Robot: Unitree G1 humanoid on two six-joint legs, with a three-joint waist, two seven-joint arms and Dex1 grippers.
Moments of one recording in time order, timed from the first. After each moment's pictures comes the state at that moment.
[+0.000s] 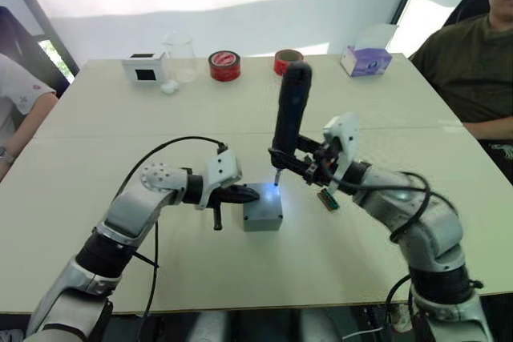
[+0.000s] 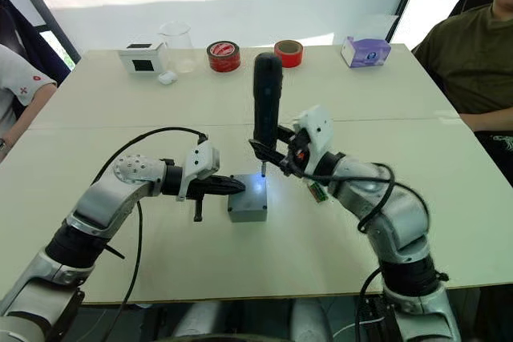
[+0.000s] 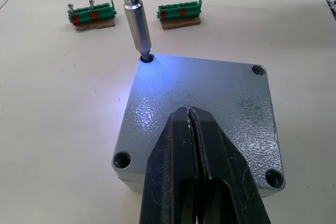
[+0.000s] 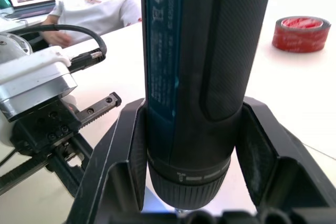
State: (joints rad) left arm -0.49 0.61 -0.29 -0.19 -0.28 0.53 -1.08; right arm -0.45 -0.48 -0.06 -0.49 0.73 0.89 0.45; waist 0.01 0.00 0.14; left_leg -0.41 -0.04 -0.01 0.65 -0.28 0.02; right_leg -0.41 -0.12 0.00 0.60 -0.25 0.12
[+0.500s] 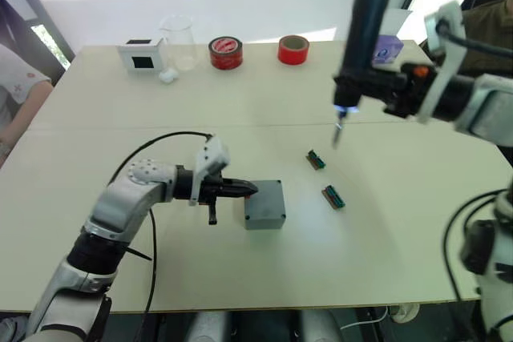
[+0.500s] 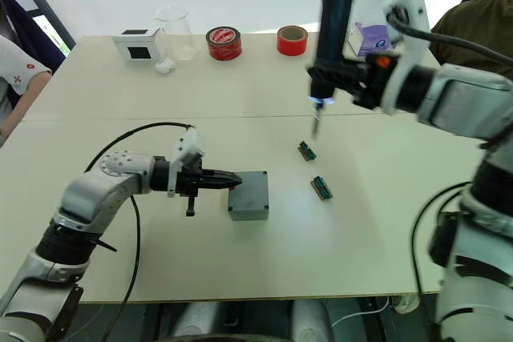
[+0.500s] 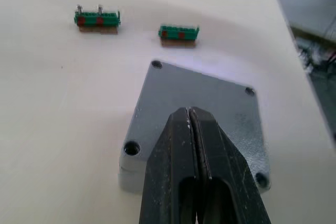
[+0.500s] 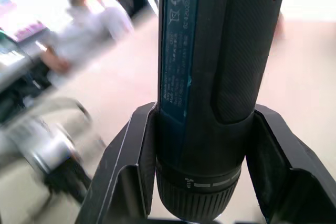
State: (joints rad) left arm -0.49 0.62 -0.12 -0.24 -0.55 0.74 -1.13; right arm -0.80 -0.97 -0.35 -0.06 1.37 1.56 0.04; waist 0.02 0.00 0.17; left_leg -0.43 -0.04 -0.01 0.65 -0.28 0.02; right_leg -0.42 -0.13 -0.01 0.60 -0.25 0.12
